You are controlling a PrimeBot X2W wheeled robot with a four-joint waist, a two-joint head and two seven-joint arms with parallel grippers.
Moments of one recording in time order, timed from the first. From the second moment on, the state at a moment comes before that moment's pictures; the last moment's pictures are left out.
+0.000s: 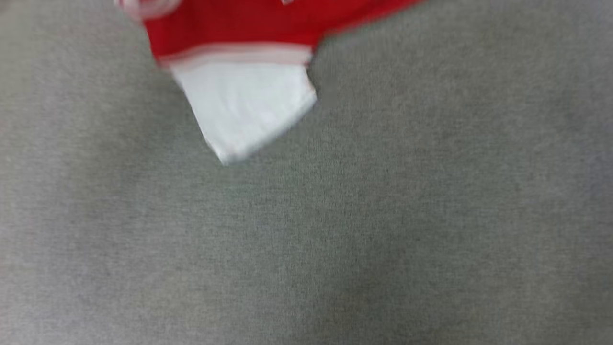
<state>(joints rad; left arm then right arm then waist) -1.51 0.63 -0.60 0.16 -0.63 0.15 -0.03 -1.52 -0.53 0.41 0.38 0.41 0.13 0.32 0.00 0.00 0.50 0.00</state>
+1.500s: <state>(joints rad) -1.23 0.48 -0.68 0.64 -0.71 -0.07 -0.25 -1.40 -0.37 0.84 0.83 0.48 0.13 -0.02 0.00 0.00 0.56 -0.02</state>
